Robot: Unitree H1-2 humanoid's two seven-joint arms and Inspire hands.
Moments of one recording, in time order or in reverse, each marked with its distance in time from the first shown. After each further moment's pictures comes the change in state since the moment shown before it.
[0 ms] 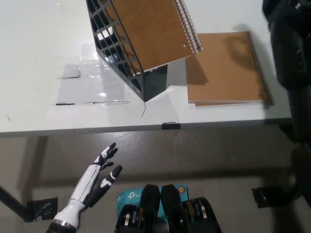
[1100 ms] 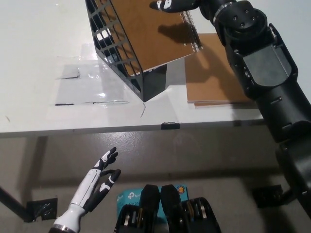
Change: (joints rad) left_arm 0.021 0.000 -0.006 -0.014 0.004 -0.001 0.000; right_arm -0.058 0.077 0.110 0.268 -0.175 0.021 0.066
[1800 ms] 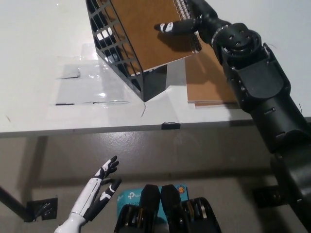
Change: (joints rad) left_arm 0.041 0.000 -0.010 -0.013 0.001 -0.001 -0.001; right_arm 0.042 0.030 -0.034 0.107 -0.013 -0.025 0.021
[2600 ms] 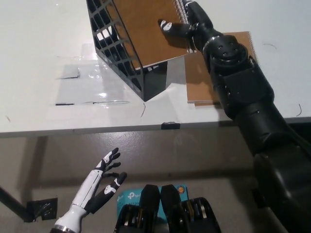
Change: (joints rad) left_arm -0.038 0.003 -0.003 0.003 -0.004 -0.001 -0.002; right_arm -0.017 0.080 -0.190 0.125 -0.025 -0.122 -0.131
